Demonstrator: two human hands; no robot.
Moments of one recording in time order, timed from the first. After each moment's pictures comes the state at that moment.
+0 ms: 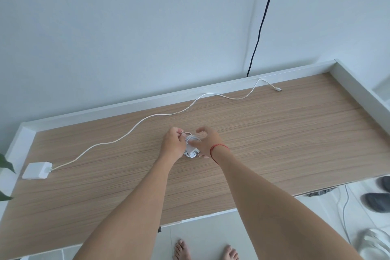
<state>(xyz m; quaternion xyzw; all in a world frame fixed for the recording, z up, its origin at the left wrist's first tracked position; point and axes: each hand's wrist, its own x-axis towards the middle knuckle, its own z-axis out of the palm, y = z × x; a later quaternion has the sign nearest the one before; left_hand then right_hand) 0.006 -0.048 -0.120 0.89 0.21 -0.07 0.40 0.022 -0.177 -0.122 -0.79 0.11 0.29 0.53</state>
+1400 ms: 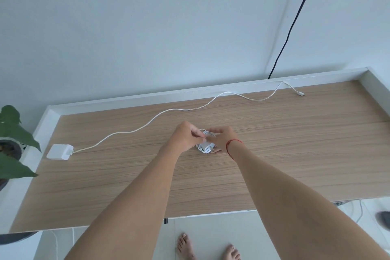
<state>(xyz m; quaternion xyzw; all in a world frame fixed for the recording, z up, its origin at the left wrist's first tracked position) 0.003 -0.026 -0.086 0.89 0.11 -0.16 0.42 0.034 -0.173 -0.116 -0.77 0.11 0.35 0.53</state>
